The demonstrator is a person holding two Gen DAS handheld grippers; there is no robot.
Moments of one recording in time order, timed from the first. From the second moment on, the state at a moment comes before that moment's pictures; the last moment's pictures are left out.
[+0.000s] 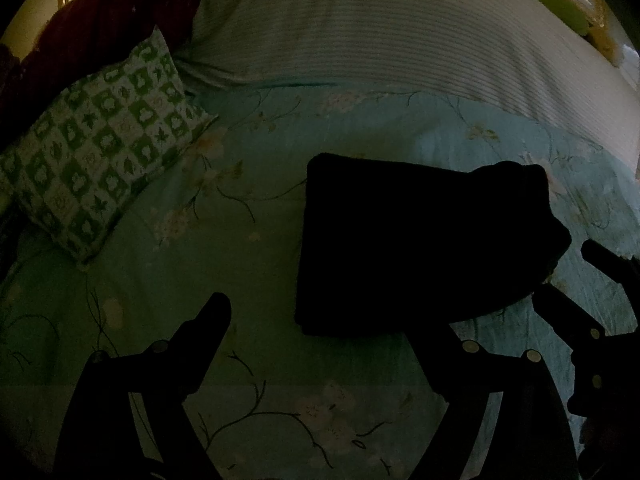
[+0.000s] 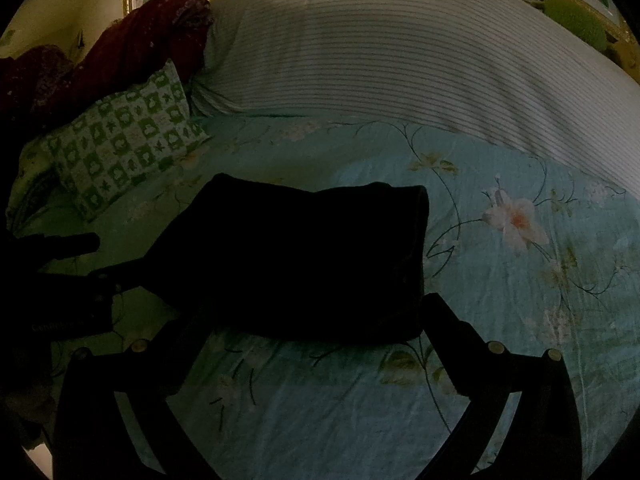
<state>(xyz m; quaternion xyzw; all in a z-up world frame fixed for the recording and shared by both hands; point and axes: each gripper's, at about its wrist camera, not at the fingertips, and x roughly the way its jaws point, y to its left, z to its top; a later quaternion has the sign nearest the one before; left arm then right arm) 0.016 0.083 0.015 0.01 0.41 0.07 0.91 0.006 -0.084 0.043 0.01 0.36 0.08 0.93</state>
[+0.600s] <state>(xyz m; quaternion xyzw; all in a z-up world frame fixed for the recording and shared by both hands) 0.022 0.089 0.016 0.00 0.42 0.08 0.90 0.010 -0.086 0.044 0.01 0.36 0.08 0.93</state>
